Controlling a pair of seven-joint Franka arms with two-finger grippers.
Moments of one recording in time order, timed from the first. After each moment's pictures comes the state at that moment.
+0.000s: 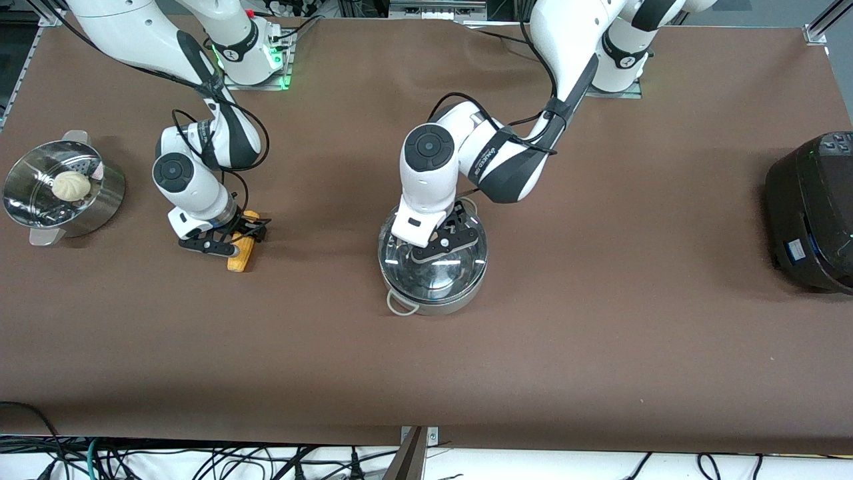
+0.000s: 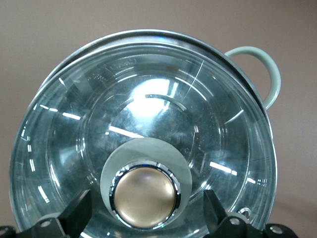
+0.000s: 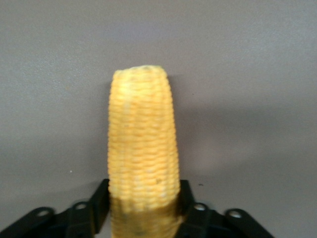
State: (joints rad) left arm -0.70 0.81 -0.04 -1.10 0.03 1.95 -1.12; right arm 0.17 0.40 -0.03 -2.26 -0.10 2.67 0.39
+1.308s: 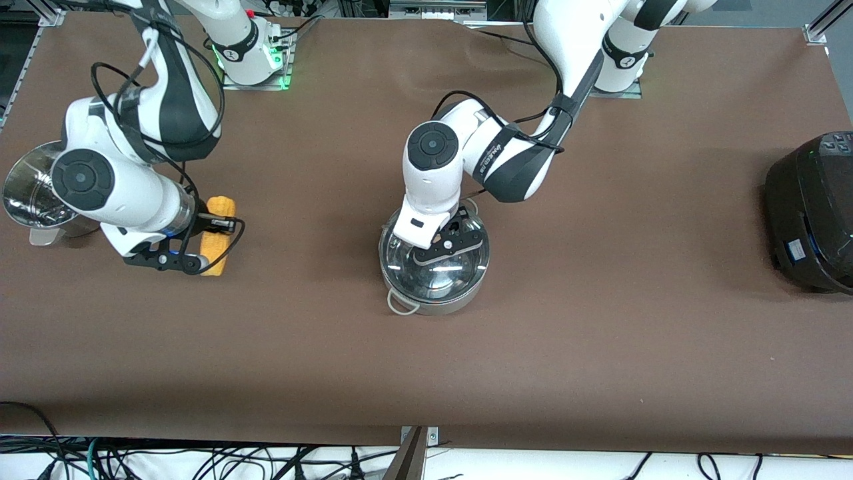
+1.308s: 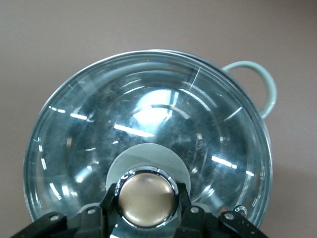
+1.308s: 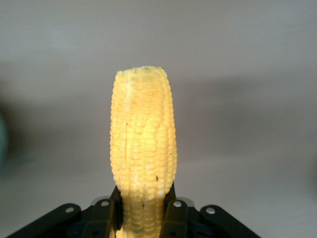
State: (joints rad) left arm -0.69 0.80 -0.02 -1.06 0.03 1.86 -1.08; right arm 0.23 0.33 0.00 -1.59 0.07 1.76 0.32
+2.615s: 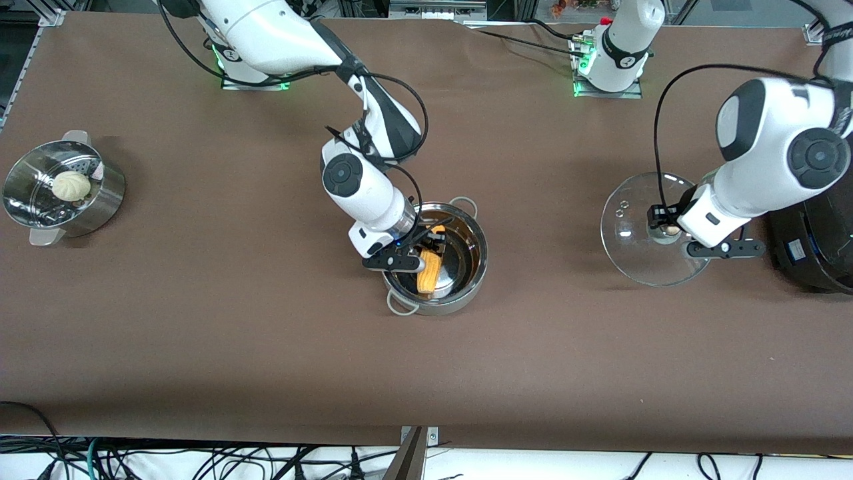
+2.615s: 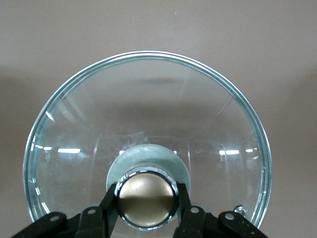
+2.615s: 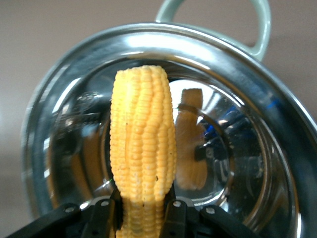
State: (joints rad) left arm -0.15 0.19 0.09 -1.92 -0.01 1.97 -0.09; right arm 0.64 0.77 0.05 -1.42 0.34 2.48 0.58
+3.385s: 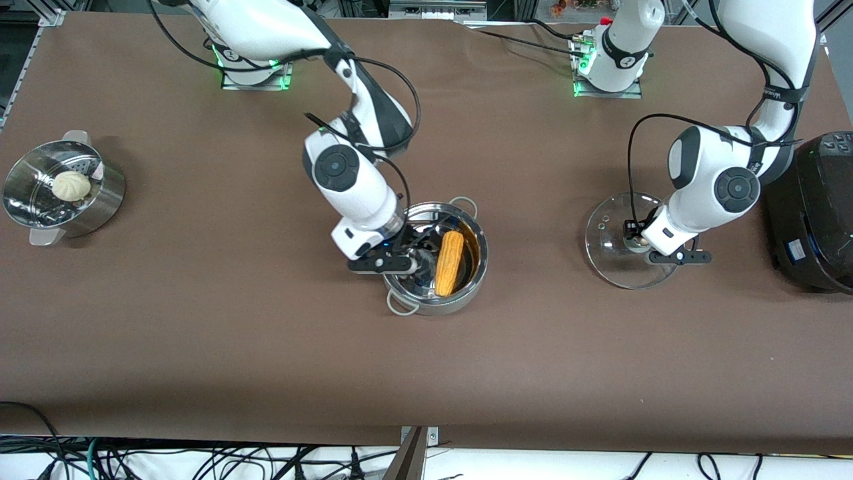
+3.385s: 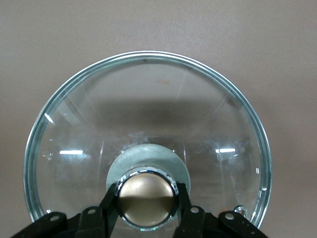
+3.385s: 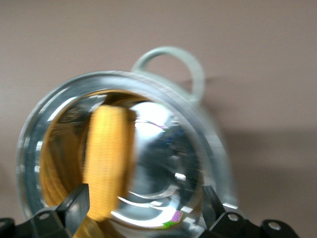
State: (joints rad) left arm -0.13 0.32 0.09 -2.14 -0.01 2.32 -0.05; right arm 0.66 0.65 -0.06 -1.36 0.19 2.18 0.58
